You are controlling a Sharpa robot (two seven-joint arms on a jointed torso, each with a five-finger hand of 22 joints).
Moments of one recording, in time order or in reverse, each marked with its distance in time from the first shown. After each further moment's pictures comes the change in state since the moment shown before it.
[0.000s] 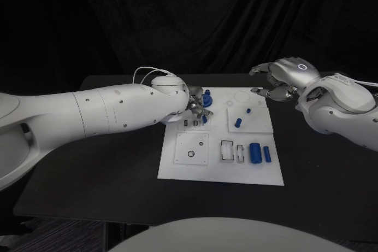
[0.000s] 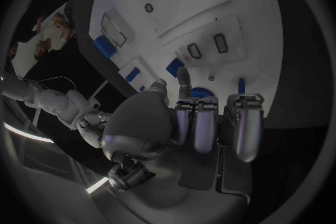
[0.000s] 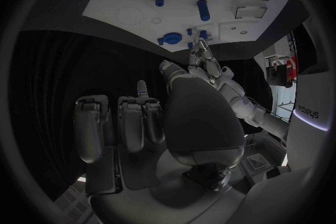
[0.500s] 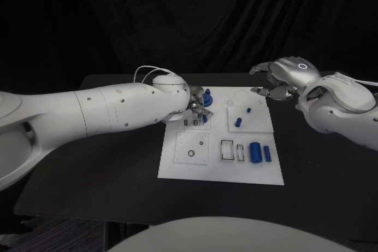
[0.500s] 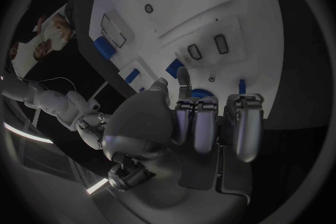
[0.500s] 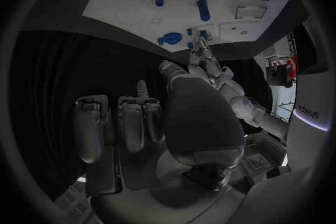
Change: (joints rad) left arm 0.000 0.010 0.000 -0.011 0.000 0.014 0.002; left_hand 0.030 -0.002 0.019 -0.008 -0.005 0.004 -0.004 -0.015 0.011 0.000 0.000 0.000 0.000 0.004 -0.004 0.000 0.000 0.000 0.000 0.000 0.000 0.000; right arm 0.000 -0.001 0.000 0.000 0.000 0.000 0.000; right_hand 0.000 0.000 0.000 0.000 0.000 0.000 0.000 0.000 0.000 0.000 0.000 0.000 0.000 0.000 0.000 0.000 0.000 0.000 0.000 0.000 0.000 0.000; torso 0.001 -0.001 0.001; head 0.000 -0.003
